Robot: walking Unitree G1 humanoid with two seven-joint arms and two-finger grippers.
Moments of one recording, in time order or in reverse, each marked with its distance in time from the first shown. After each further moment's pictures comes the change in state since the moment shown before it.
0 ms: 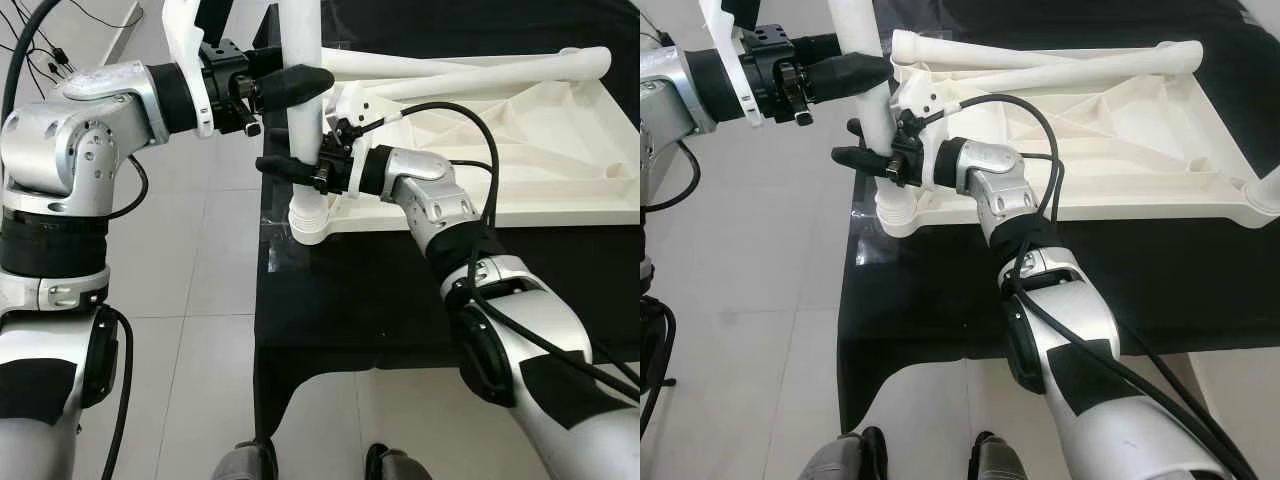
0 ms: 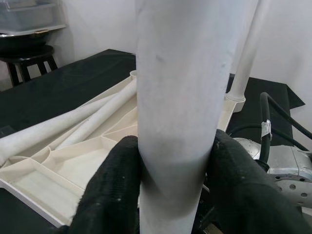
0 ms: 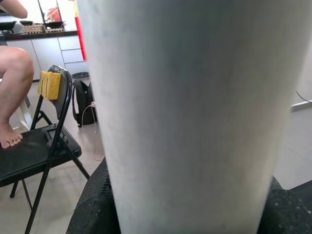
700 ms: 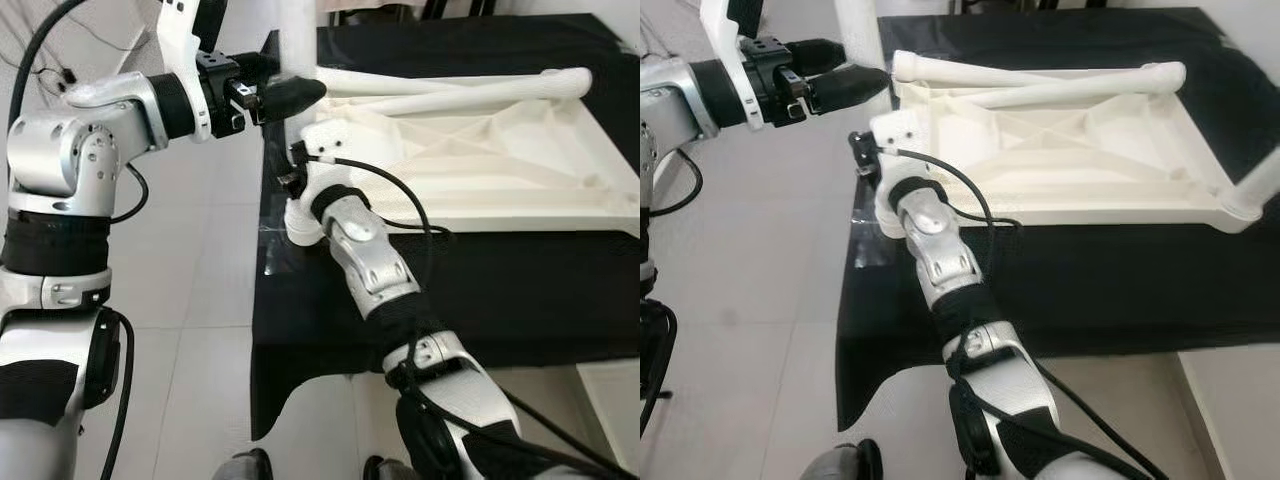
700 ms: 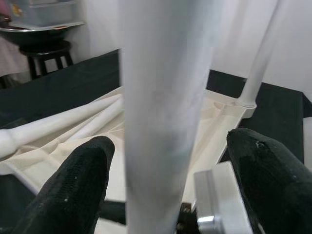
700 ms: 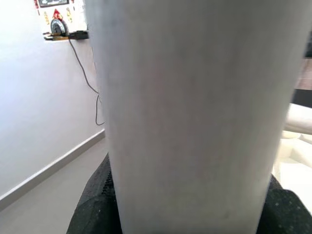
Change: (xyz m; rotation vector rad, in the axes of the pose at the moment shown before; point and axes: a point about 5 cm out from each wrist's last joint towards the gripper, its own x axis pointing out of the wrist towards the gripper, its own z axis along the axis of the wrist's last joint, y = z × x) left arm -0.003 0.012 -0.013 -0.066 0.034 0.112; right arm 0.041 0.036 -0.035 0.040 0.027 -0.728
